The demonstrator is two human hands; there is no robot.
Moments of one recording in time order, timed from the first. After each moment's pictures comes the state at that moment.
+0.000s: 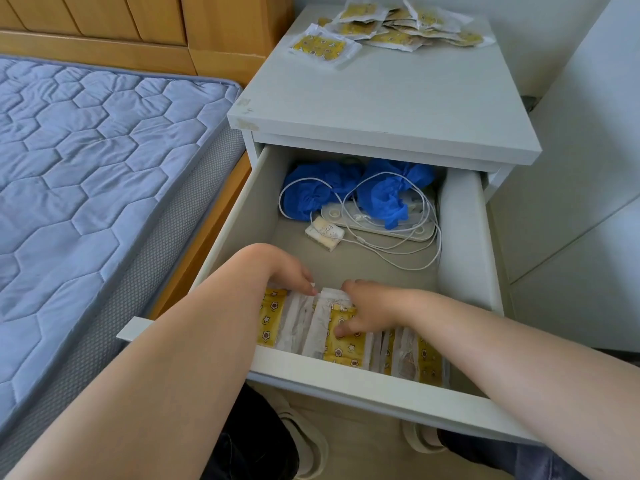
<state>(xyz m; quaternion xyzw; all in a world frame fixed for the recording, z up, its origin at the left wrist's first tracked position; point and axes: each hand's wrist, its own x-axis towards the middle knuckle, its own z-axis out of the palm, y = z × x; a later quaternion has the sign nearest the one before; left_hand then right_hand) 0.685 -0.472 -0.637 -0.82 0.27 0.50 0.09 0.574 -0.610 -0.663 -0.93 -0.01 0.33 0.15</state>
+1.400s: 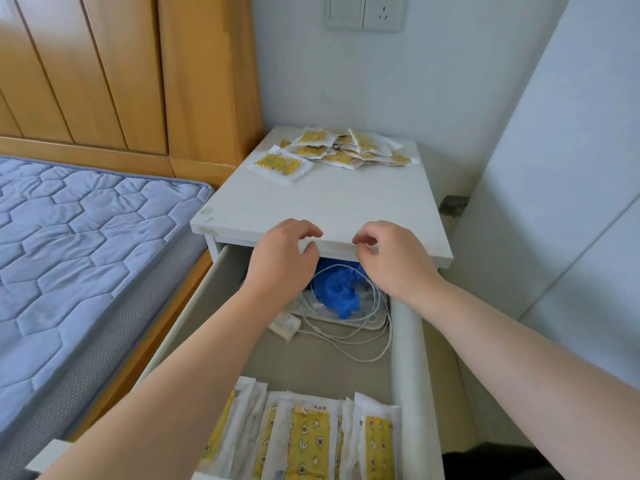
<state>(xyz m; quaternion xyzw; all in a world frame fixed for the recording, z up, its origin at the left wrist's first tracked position) 0.672 -0.548 -0.525 -0.87 0.26 -0.08 -0.41 0.608 -0.708 -0.515 -0.95 0.08 -0.17 0.25</state>
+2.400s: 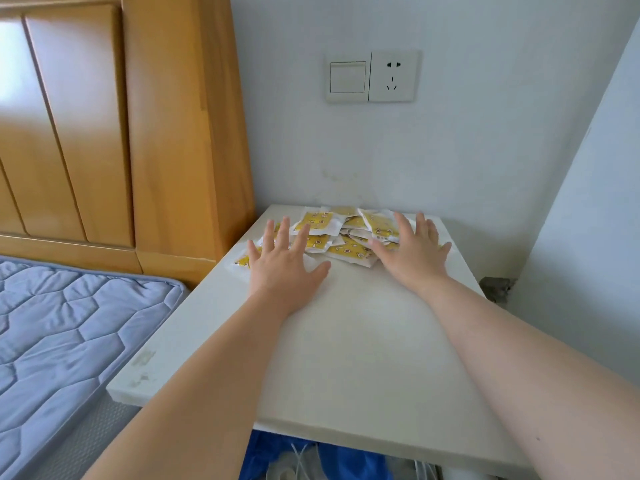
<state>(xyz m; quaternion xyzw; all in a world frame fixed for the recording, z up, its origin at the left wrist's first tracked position) 0.908 -0.649 -0.532 -0.95 0.24 -0.14 -0.11 0.853 -0.856 -0.528 -0.93 0.24 -0.22 0.16</state>
